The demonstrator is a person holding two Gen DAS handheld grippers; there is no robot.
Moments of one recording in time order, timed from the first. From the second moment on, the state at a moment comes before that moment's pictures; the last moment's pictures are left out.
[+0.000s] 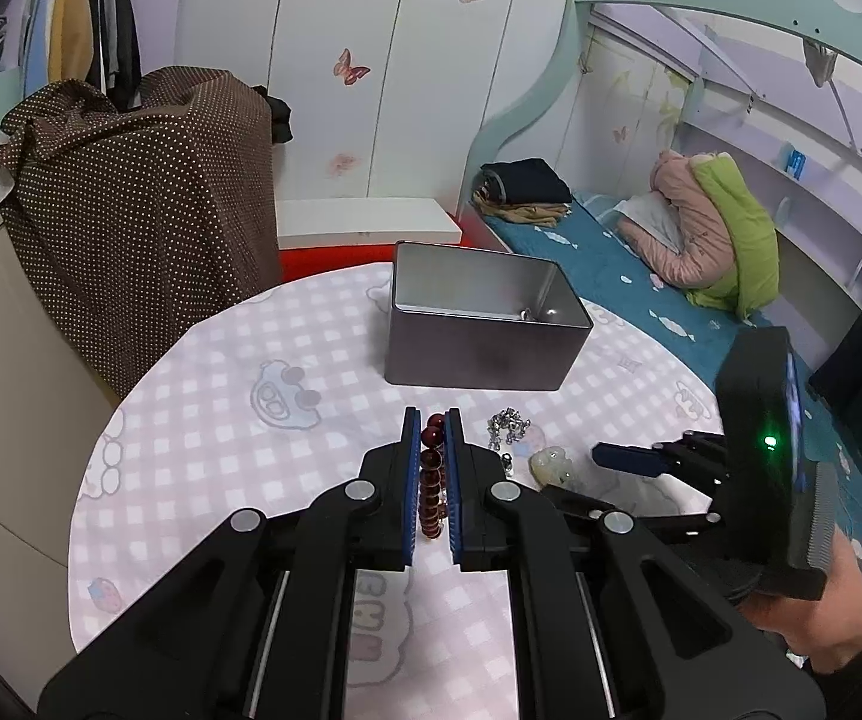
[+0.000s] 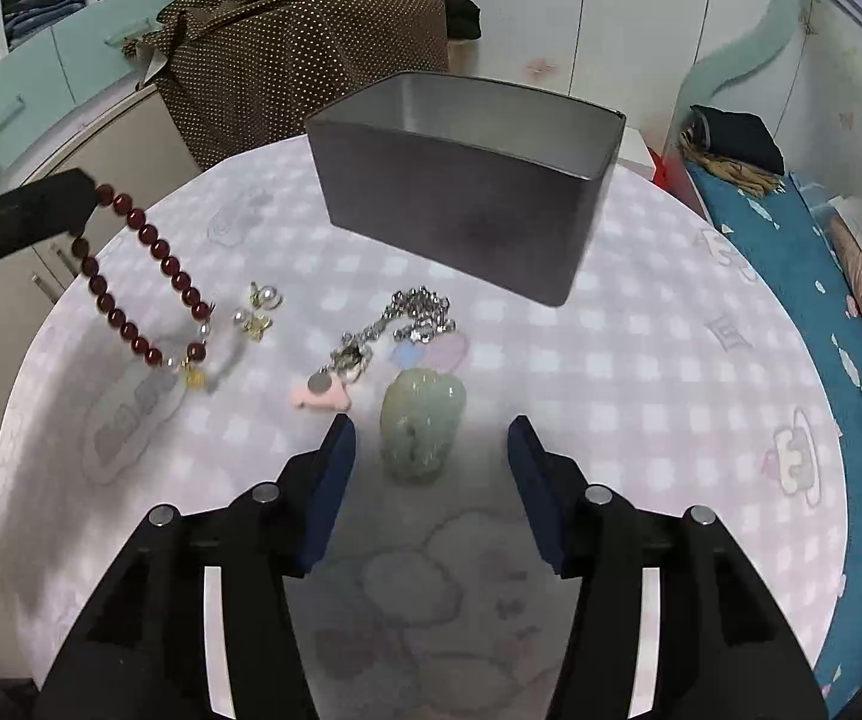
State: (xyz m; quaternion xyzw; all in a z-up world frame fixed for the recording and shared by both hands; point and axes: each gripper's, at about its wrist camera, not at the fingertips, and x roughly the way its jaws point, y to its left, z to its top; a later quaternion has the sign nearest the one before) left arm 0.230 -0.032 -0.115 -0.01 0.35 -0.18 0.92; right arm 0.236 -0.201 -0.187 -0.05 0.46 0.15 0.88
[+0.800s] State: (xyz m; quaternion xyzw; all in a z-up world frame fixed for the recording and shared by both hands) left arm 0.244 -0.041 -0.075 0.00 0.31 -0.19 0.93; right arm 0.241 -0.204 -0.112 -0.04 0.38 0.18 0.91
